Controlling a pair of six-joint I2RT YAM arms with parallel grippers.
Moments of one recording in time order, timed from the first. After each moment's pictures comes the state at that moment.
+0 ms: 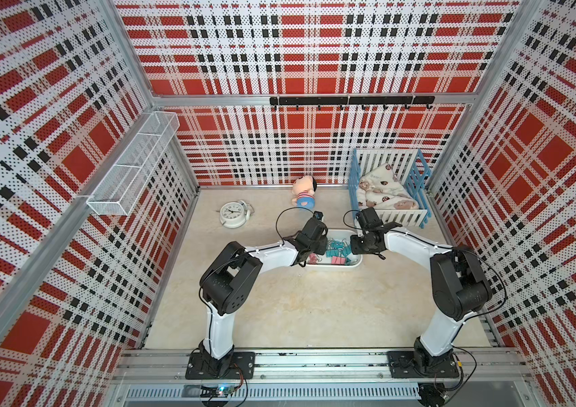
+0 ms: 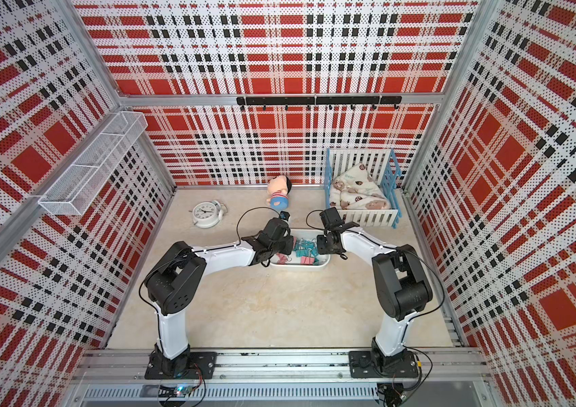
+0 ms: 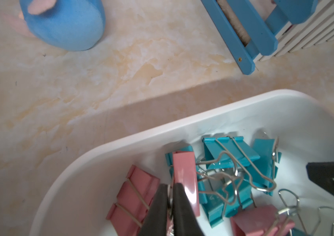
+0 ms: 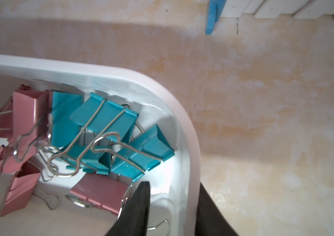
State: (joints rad) left arm -0.71 1.96 1.23 -0.02 -0.19 -0.29; right arm 0.39 1.77 1.18 -0.53 0.00 0.31
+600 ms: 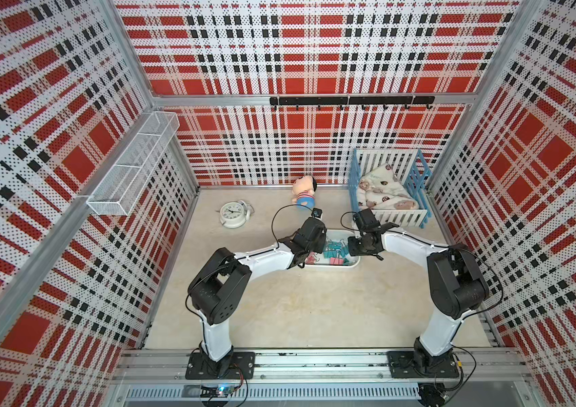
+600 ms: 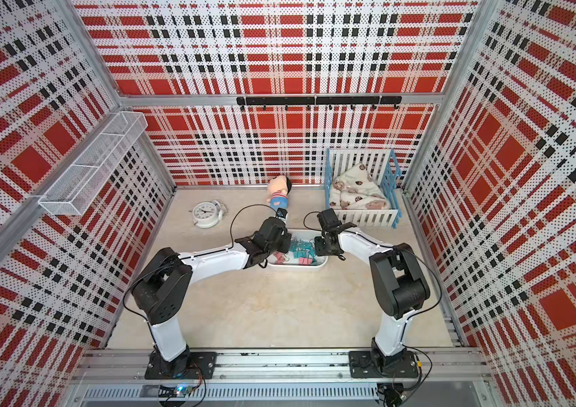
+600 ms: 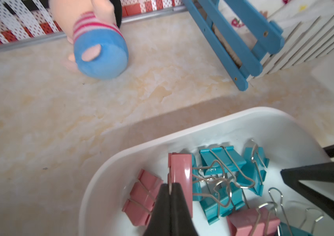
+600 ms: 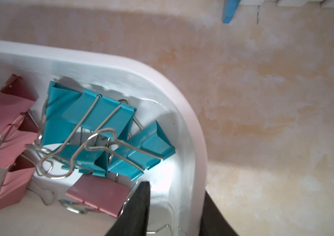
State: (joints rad) left arm -0.73 1.81 1.17 0.00 -0.29 -0.24; right arm 0.40 1.79 1.18 -0.53 -0.01 0.31
